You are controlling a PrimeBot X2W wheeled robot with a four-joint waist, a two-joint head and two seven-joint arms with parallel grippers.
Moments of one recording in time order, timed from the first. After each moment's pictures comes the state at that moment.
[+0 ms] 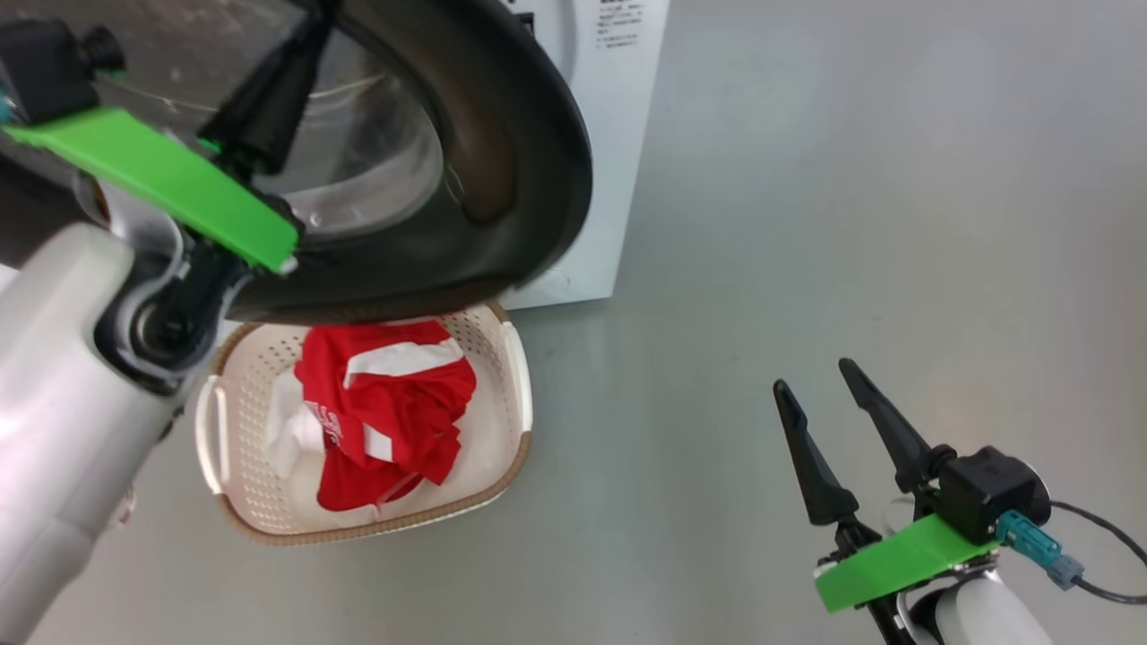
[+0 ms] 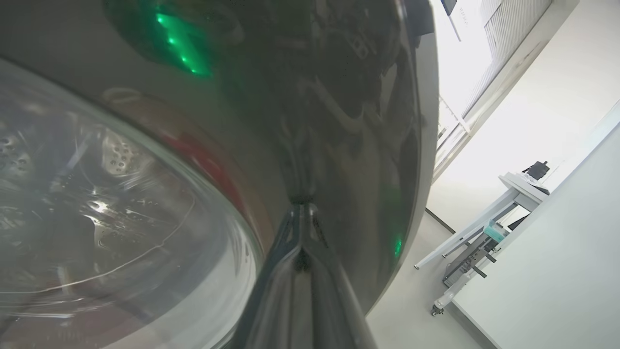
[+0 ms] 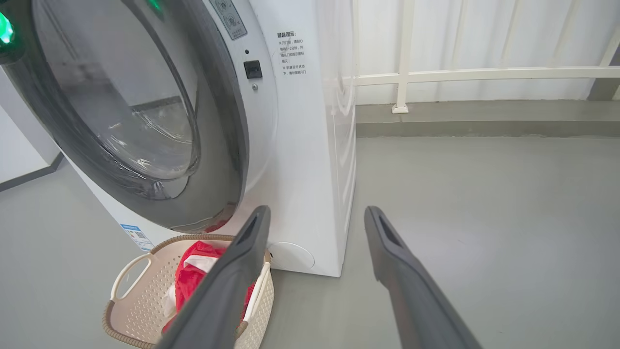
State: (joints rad) left arm -1.10 0.49 -0.77 0.45 -1.38 -0.12 -0.15; right arm -0.12 -0.06 0.15 0.18 0.28 0.12 -0.26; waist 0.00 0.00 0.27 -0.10
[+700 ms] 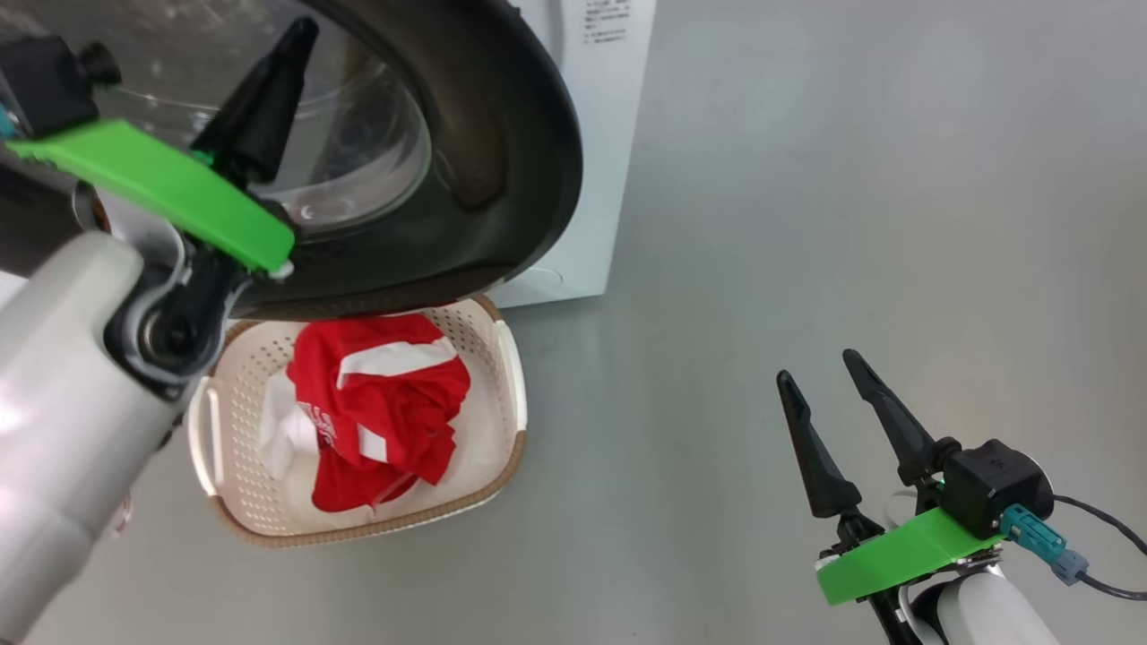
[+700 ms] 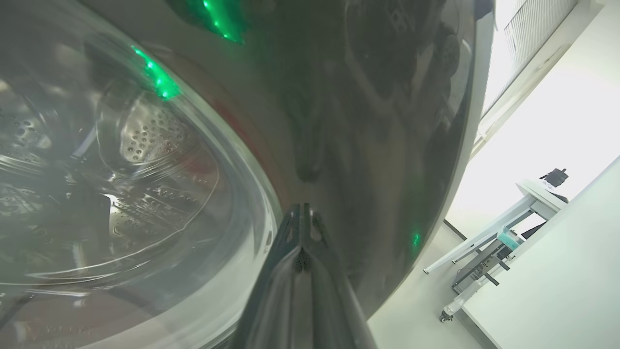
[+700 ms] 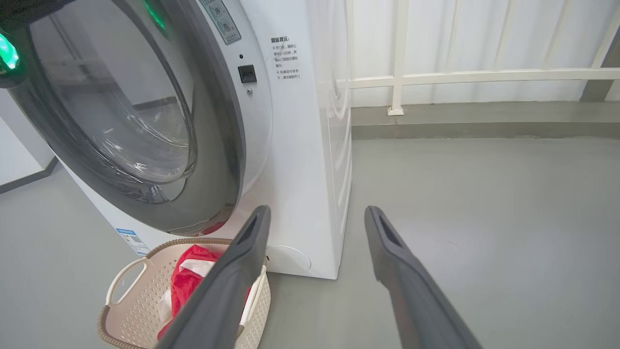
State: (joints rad) left arm -1.14 0.50 -0.89 0.53 -1.46 -0.12 -0.23; right arm -0.13 -0.05 0.14 0.18 0.28 0.12 -0.26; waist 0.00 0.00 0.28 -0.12
